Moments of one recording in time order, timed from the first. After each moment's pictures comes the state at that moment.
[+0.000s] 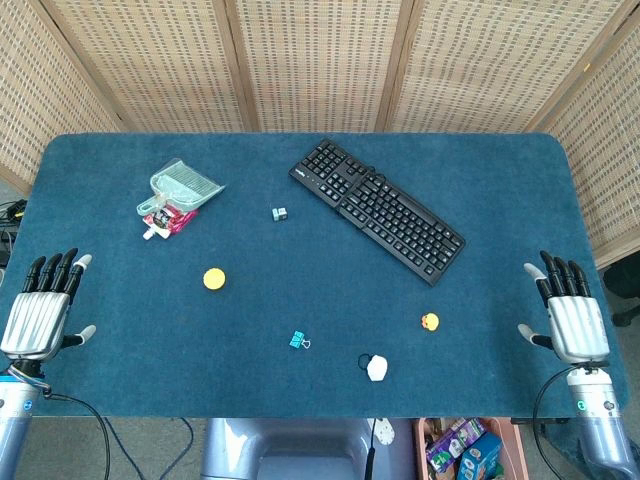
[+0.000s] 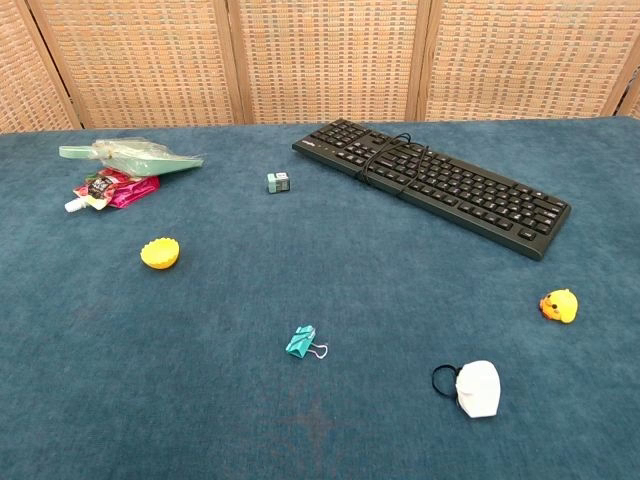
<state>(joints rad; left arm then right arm) -0.24 -1.14 -0.07 -1.73 1.33 1.37 0.38 0.25 -1.29 0.07 -1.37 -1.41 1.44 -0.06</state>
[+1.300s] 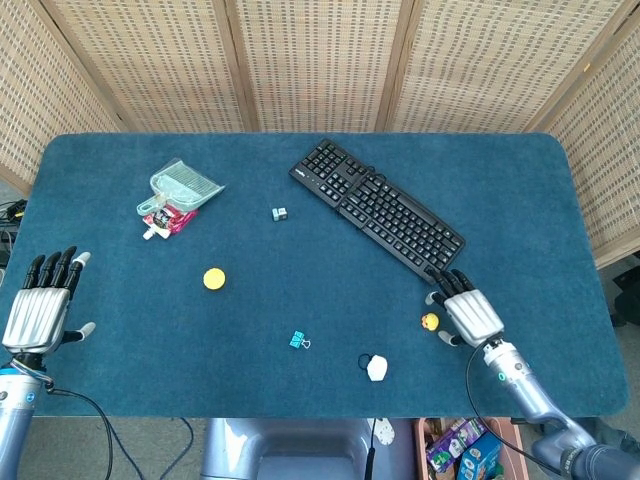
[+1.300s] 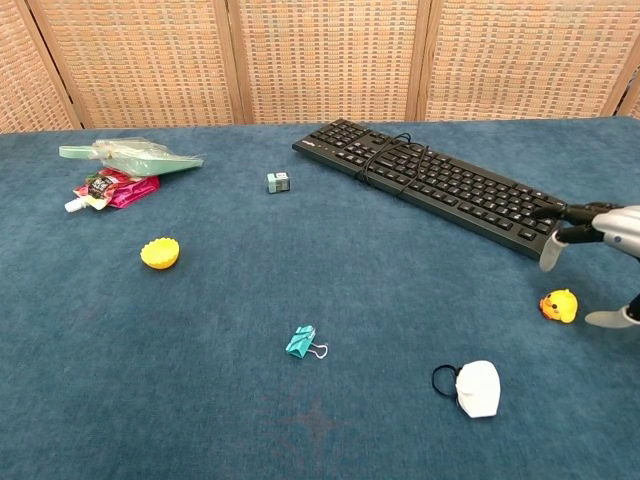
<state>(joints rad) -0.25 -1.15 -0.09 -1.71 1.26 1.33 0.39 0.48 -1.50 0.01 -1.14 -1.56 1.07 0.05</state>
